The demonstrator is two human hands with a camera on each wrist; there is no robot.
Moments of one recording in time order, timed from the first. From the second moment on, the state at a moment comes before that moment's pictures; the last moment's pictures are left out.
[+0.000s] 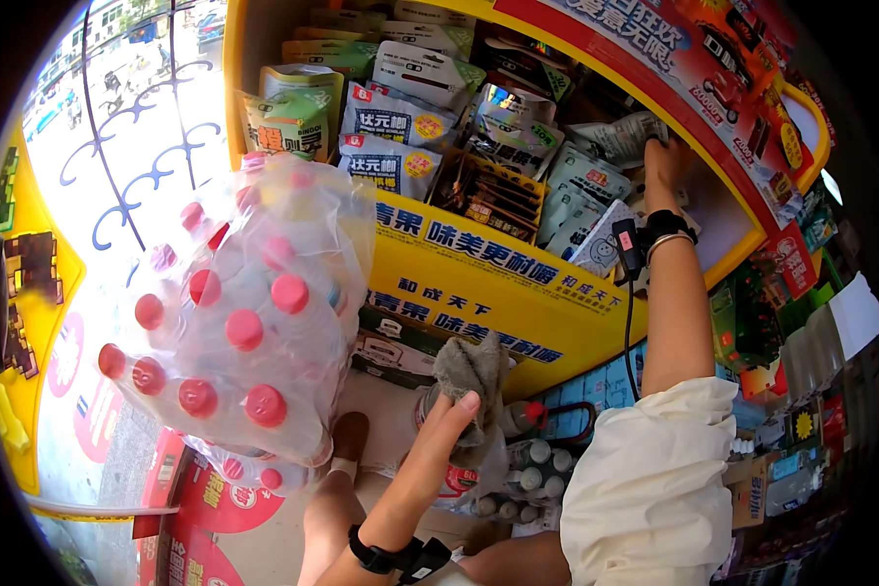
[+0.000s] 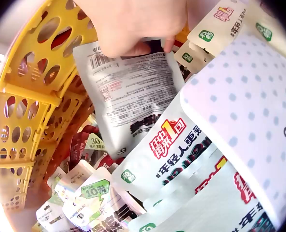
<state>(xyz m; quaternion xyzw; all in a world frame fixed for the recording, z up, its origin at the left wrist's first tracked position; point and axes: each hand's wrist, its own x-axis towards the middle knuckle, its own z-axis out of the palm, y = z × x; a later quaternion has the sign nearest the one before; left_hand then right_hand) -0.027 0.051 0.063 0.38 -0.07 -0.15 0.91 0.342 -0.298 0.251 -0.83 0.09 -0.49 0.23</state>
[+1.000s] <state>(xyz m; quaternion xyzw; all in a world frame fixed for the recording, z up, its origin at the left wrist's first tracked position) -0.026 0.046 0.054 0.38 -0.04 -0.17 0.91 0.340 -0.251 0.274 -0.94 -0.21 -0.25 0.09</state>
